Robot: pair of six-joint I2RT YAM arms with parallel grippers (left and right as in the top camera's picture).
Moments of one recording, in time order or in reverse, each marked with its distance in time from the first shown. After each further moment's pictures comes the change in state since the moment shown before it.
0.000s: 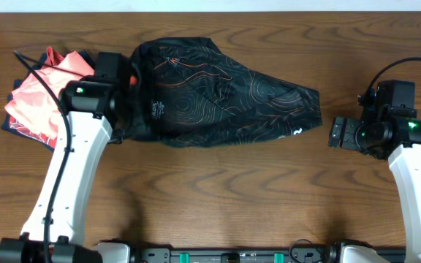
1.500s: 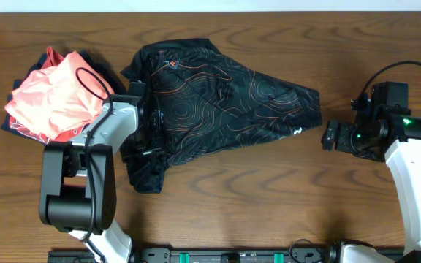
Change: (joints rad) left arm 0.000 0.356 -0.290 0.388 0.097 0.026; right arm 0.000 0.041 -0.023 -0.005 -0.076 0.004
